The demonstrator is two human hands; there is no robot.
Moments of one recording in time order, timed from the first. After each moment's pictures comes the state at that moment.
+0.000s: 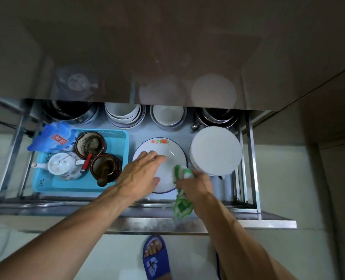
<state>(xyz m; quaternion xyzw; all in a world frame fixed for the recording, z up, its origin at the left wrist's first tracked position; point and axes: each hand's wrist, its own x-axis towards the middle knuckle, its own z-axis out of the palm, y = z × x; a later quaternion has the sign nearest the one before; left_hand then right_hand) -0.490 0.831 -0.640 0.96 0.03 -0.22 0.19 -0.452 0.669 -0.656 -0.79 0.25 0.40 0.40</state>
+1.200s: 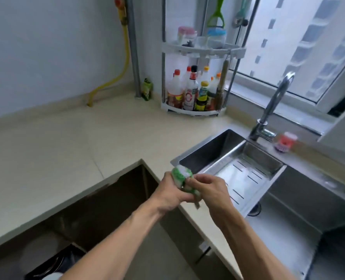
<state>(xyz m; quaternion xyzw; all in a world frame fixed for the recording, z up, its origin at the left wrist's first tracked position) -0.337 0.176 -0.142 0.73 -0.16 -0.27 0.60 -0.397 0.049 -0.129 -0.68 0.25 -0.05 0.69</state>
